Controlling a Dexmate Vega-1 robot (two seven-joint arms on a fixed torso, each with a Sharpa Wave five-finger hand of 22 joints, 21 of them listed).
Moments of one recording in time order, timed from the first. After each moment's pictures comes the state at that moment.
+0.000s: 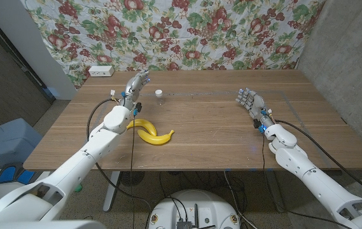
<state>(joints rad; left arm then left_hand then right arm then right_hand) 0.79 0.55 0.40 -1.39 -0.39 -0.26 0.19 0.21 0.11 0.72 -0.12 0.17 0.18 -0.04 0.19 0.17 0.09 -0.06 0.20 0.18 0.10 -0.04 0.18 0.17 0.18 -0.02 0.25 0.18 -0.91 -0.49 -0.33 -1.25 0.76 0.35 0.14 0.41 0.18 0.45 -0.06 0.20 0.38 0.02 0.23 0.19 0.34 -0.01 0.26 0.21 0.19 -0.04 0.38 0.41 0.29 -0.02 0.56 0.17</state>
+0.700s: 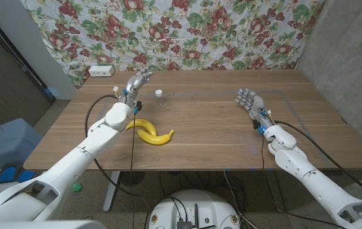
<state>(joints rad) 0.79 0.60 0.43 -1.49 -0.28 -0.11 0.29 0.28 0.06 0.71 -0.19 0.17 0.15 -0.05 0.19 0.17 0.09 -0.07 0.20 0.18 0.12 -0.04 0.18 0.17 0.20 -0.02 0.24 0.18 -0.93 -0.49 -0.33 -1.28 0.75 0.36 0.13 0.41 0.18 0.45 -0.07 0.20 0.38 0.02 0.23 0.19 0.34 -0.01 0.26 0.21 0.19 -0.04 0.38 0.41 0.29 -0.02 0.55 0.17</state>
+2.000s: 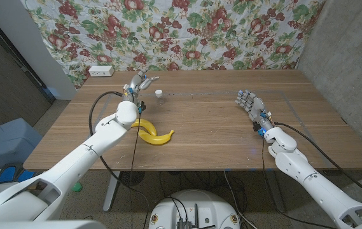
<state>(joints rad) 0.78 0.60 0.48 -1.61 -0.09 0.15 0.46 0.49 -0.13 0.66 -0.20 0.18 0.16 -0.07 0.22 0.18 0.12 -0.10 0.20 0.18 0.23 -0.04 0.19 0.17 0.30 -0.04 0.24 0.18 -0.95 -0.50 -0.33 -1.29 0.76 0.38 0.14 0.41 0.18 0.44 -0.08 0.20 0.39 0.03 0.22 0.19 0.34 0.00 0.25 0.21 0.20 -0.03 0.37 0.40 0.30 -0.02 0.54 0.17</state>
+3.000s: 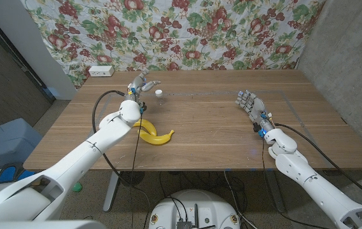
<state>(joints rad) 0.74 0.59 0.52 -1.63 -0.05 0.31 0.47 0.61 -0.16 0.63 -0.18 0.19 0.18 -0.08 0.24 0.18 0.13 -0.11 0.20 0.18 0.24 -0.04 0.19 0.17 0.32 -0.04 0.24 0.18 -0.96 -0.50 -0.33 -1.30 0.75 0.39 0.13 0.40 0.16 0.44 -0.08 0.20 0.39 0.03 0.21 0.19 0.35 0.01 0.24 0.21 0.20 -0.03 0.37 0.40 0.30 -0.02 0.54 0.17</state>
